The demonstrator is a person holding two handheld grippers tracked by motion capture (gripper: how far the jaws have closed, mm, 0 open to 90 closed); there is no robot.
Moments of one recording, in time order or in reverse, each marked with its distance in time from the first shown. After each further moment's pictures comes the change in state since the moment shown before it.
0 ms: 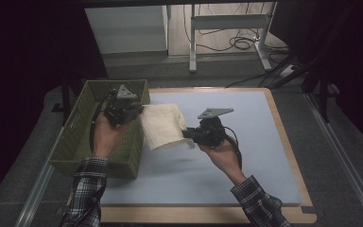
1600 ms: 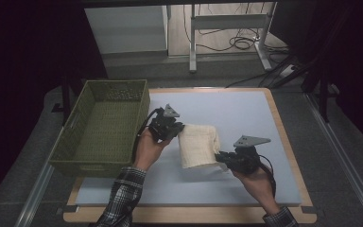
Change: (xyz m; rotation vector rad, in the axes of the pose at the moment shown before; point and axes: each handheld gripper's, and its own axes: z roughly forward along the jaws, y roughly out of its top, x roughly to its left) left arm -0.098 0.008 0.079 -0.003 -0.201 0.046; right arm -0.022 -0.097 -0.068 0.039 -0.084 0.043
